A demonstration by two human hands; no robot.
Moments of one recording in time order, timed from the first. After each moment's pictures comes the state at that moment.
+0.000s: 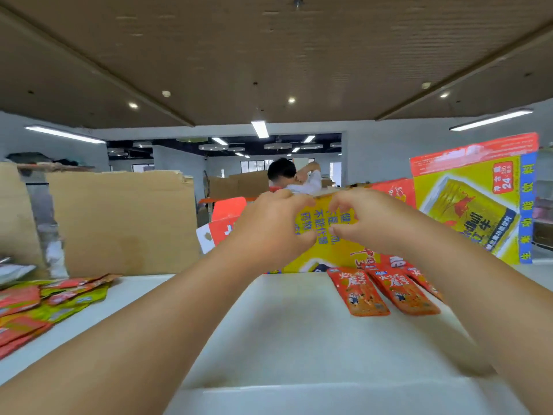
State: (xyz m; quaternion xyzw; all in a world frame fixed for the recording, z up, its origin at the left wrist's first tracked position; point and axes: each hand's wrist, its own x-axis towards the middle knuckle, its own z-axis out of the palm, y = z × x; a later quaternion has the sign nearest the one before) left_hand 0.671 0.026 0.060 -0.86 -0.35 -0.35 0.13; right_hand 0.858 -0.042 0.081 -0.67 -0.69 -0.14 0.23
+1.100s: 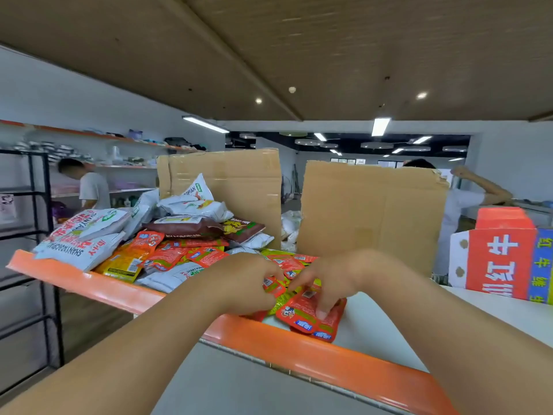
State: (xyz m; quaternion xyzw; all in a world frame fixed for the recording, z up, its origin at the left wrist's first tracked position) left_hand 0.154 0.053 -0.008 -0.81 -0.58 -0.11 0.02; right_hand 0.352 0.081 0.037 -0.48 -0.86 0.03 -0.15
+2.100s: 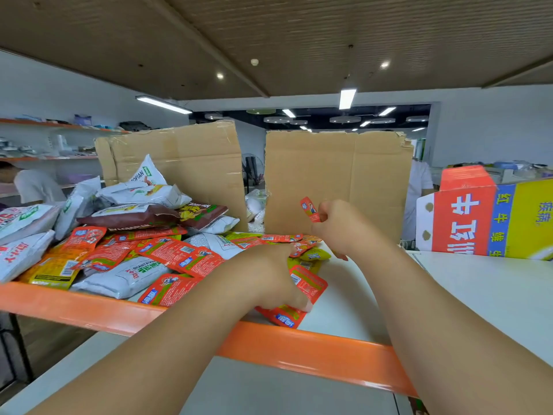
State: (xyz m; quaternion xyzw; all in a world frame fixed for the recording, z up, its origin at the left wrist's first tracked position) left_hand 0.244 0.061 -0.008 -0.79 -0.59 -0.11 -0.10; right_hand 0.411 0.122 0.013 -0.64 -0.70 0.05 0.31
